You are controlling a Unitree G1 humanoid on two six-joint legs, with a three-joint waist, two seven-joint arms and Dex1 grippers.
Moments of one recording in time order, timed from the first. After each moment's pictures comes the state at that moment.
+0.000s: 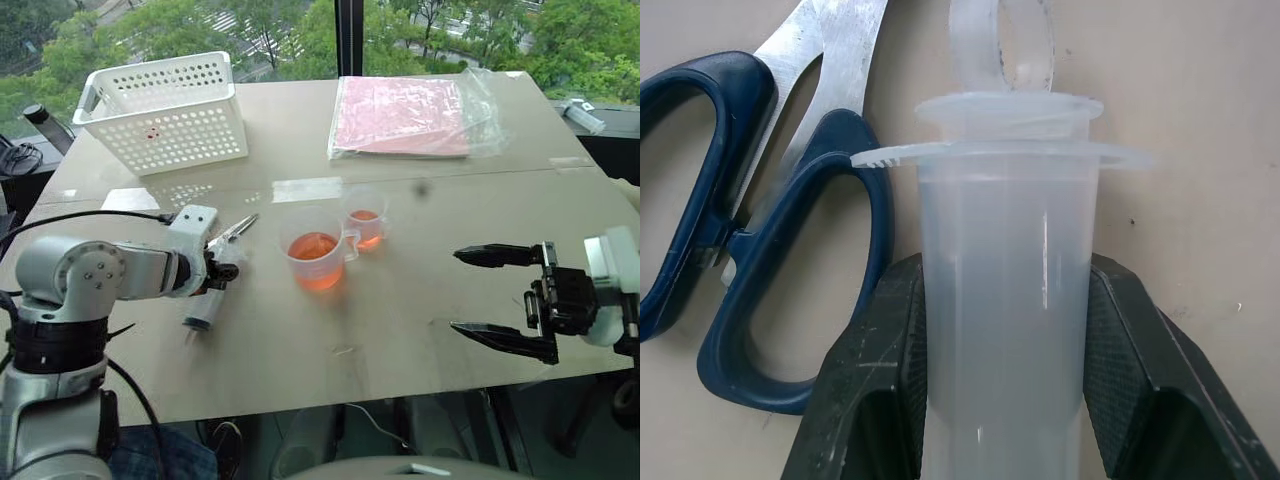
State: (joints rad) left arm -0.51 0.82 0.21 -0.18 -0.97 1.59 0.10; right arm 0.01 -0.90 -0.33 -0.70 0.97 0.56 1.00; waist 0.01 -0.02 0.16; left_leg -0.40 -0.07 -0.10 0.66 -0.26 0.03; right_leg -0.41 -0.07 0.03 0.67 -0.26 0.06
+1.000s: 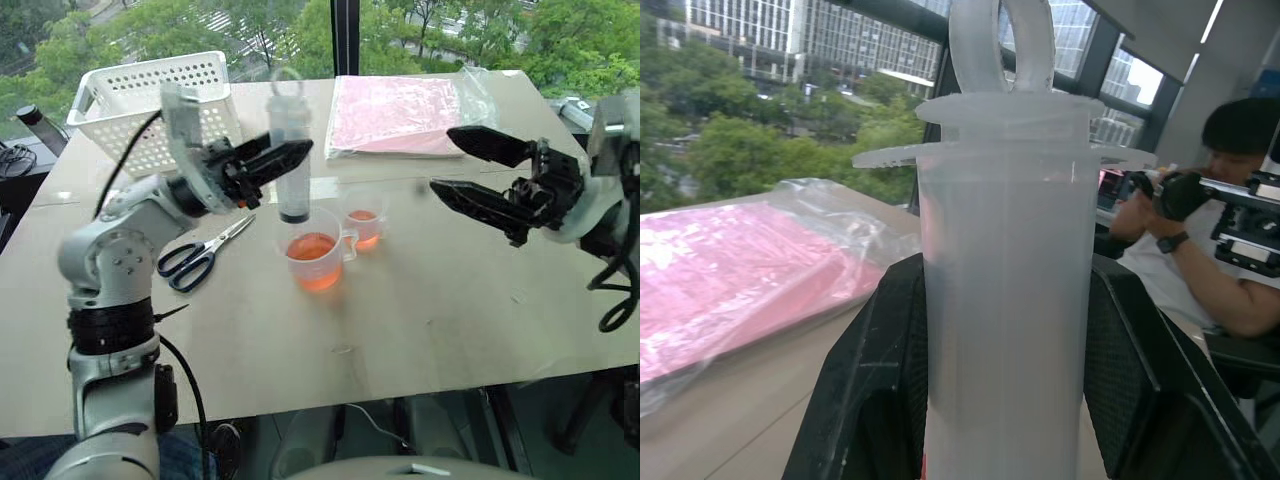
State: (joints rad) left arm -0.62 0.62 0.24 -0.13 -0.91 0.73 -0.86; right arm -0.53 -0.72 -0.20 -0.48 1.14 0.71 0.65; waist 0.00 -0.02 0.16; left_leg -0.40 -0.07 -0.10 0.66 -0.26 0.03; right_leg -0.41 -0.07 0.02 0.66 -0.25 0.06
